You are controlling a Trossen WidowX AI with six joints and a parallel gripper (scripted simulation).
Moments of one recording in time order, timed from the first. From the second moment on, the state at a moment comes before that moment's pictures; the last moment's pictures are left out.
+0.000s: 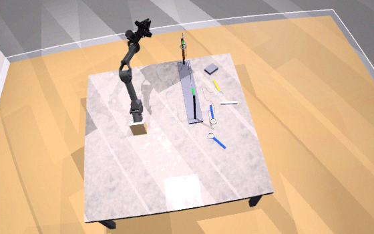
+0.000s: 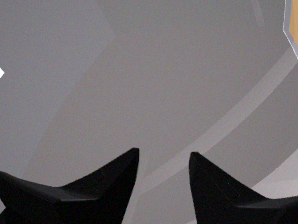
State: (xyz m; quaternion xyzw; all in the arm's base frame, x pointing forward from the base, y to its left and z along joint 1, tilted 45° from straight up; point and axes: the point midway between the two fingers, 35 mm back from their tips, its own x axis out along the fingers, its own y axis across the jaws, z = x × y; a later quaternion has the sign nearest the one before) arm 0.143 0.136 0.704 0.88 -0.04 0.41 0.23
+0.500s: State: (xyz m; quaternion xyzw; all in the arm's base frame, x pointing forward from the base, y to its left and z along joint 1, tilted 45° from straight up) arm 0.224 0.289 0.585 0.78 -0.04 0.23 0.58
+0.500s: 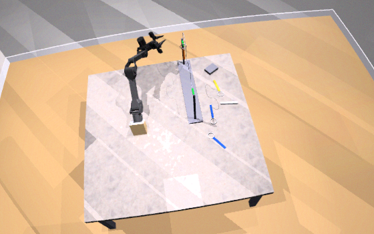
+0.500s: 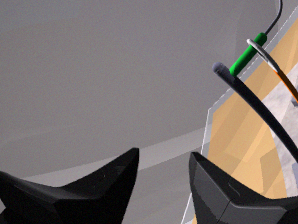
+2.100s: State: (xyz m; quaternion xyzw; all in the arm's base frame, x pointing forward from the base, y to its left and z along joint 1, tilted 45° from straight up) arm 0.326 0.362 0.422 0.40 -0.01 0.02 0.92
